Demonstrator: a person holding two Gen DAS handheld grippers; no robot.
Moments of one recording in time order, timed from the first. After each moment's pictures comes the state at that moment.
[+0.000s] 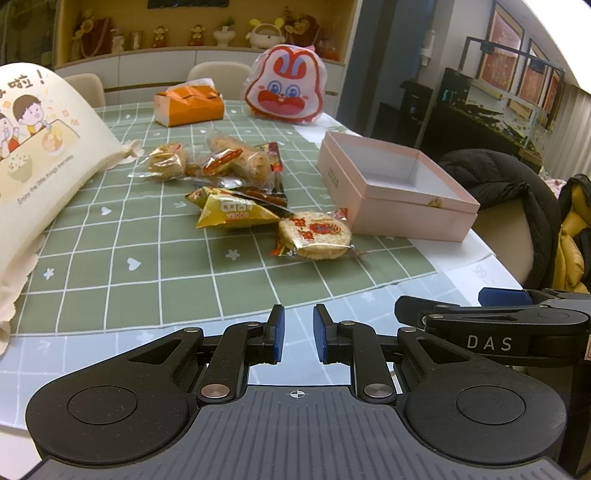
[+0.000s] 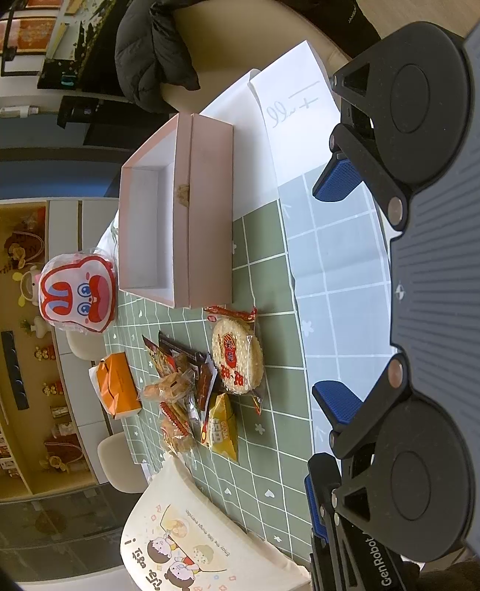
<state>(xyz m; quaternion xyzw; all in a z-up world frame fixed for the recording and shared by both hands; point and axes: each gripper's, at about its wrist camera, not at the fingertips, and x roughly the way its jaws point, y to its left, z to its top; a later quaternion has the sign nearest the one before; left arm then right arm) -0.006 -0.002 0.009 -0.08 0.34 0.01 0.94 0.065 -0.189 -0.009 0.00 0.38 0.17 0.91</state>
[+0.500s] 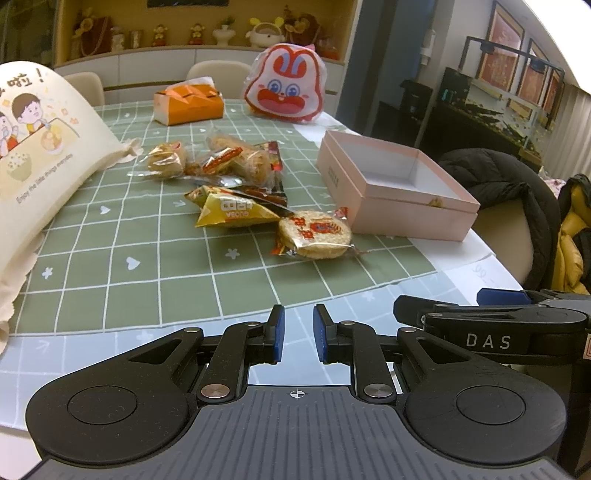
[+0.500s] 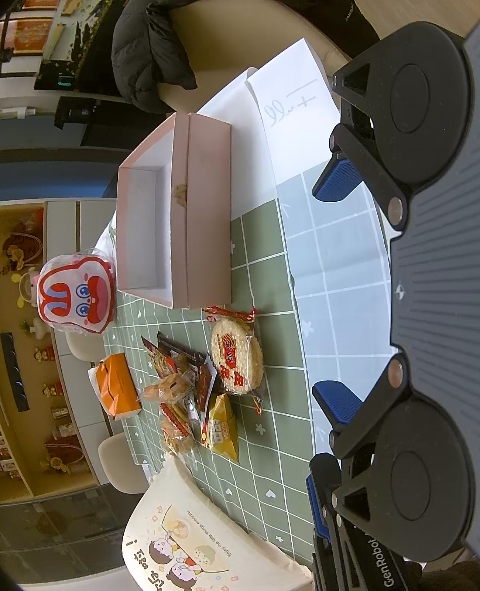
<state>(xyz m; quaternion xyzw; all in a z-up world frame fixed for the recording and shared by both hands) -0.005 -0.001 0.005 -0.09 0.34 0.01 0.94 0.066 -0.189 -0.010 0.00 0.38 0.17 0.91</state>
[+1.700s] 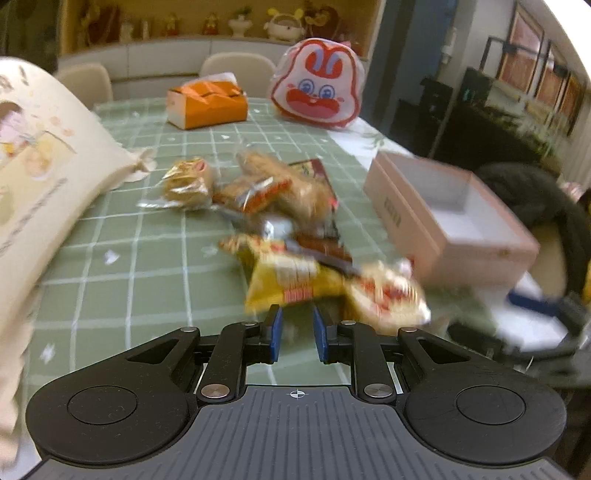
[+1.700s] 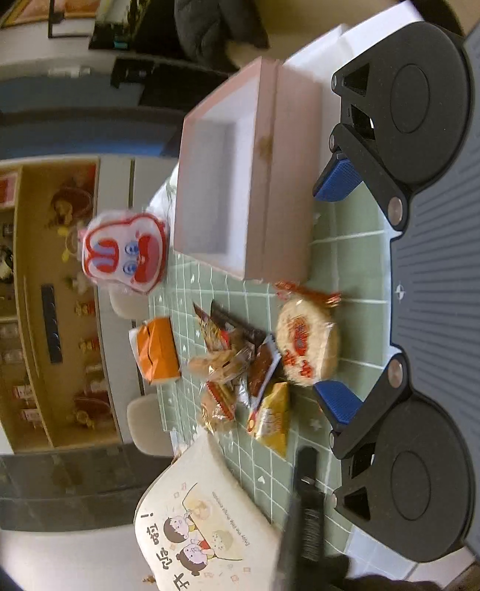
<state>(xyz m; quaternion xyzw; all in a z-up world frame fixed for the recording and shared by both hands) 0.088 0.073 0.008 -0.11 0.36 0.01 0.93 0.117 -0.174 -0.016 -0.01 0.30 0.24 0.92</state>
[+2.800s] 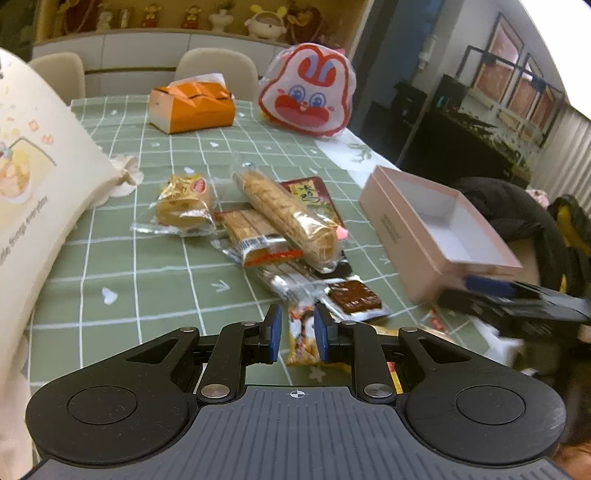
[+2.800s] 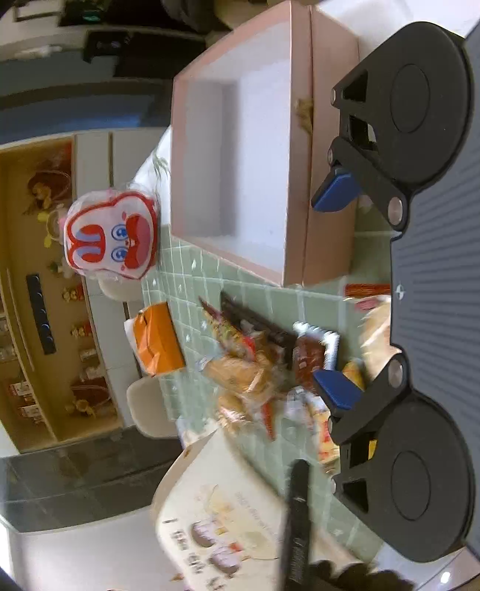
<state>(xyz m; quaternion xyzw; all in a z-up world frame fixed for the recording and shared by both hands) 0.105 0.119 0.014 -0.14 0.36 -0.05 0.92 0.192 -0.173 -0.015 0.04 0.32 0.29 0.90</state>
